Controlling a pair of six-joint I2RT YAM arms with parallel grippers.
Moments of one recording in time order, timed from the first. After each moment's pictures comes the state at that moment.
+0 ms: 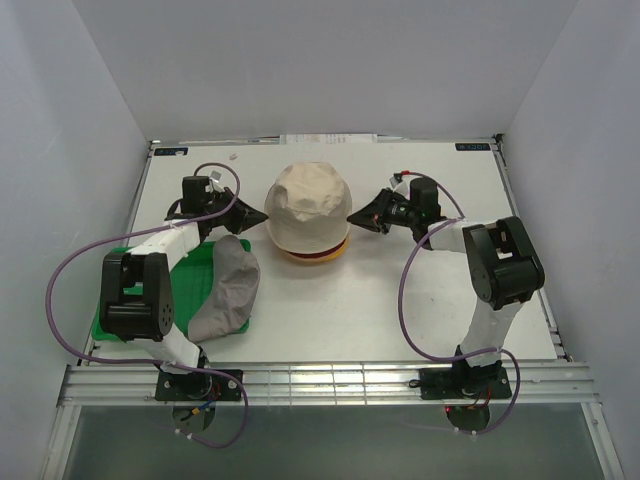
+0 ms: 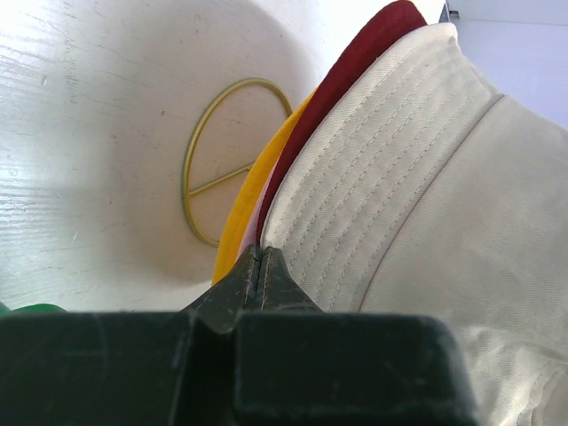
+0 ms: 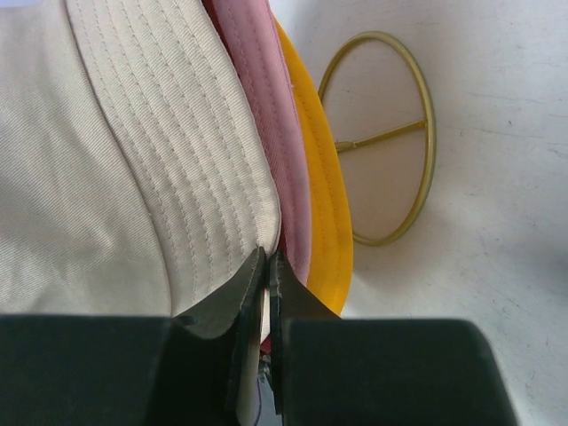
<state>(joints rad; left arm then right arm) -0.04 1.61 0.96 -0.05 0.57 -0.90 0.28 1.85 0.93 0.49 -0.78 1.03</state>
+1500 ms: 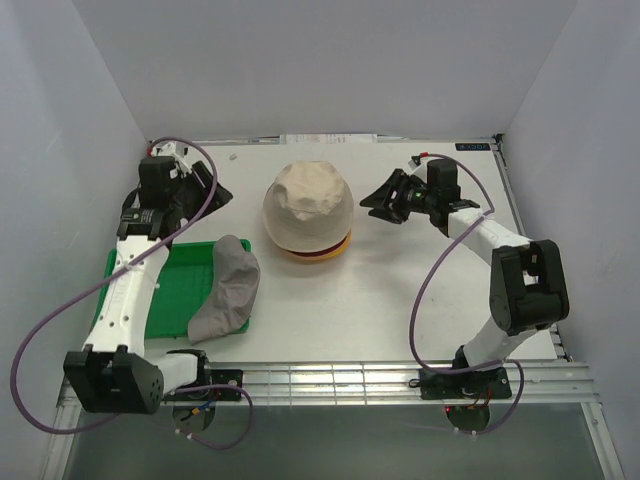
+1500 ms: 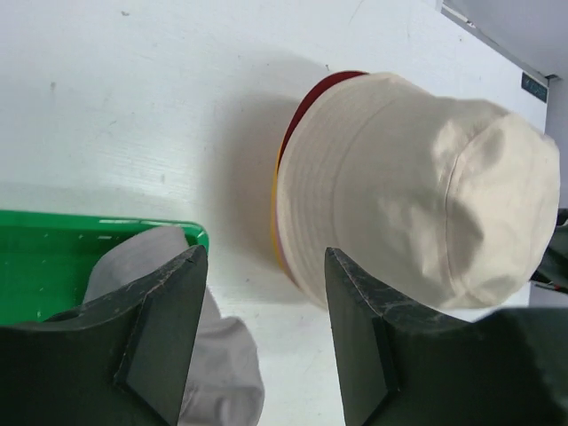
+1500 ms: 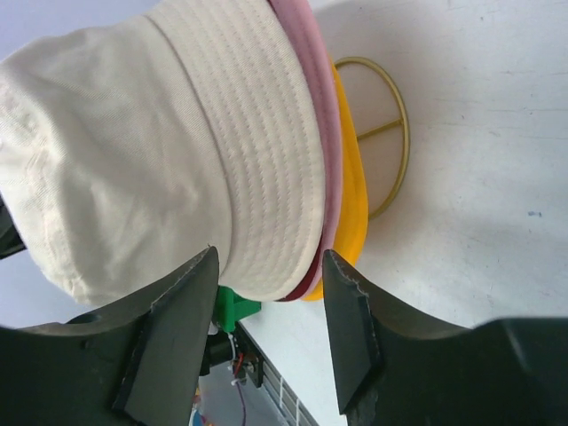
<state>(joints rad) -0.04 1.23 1.22 -0.58 0.19 -0.53 0.23 1.66 1.05 0.05 -0.70 0.85</state>
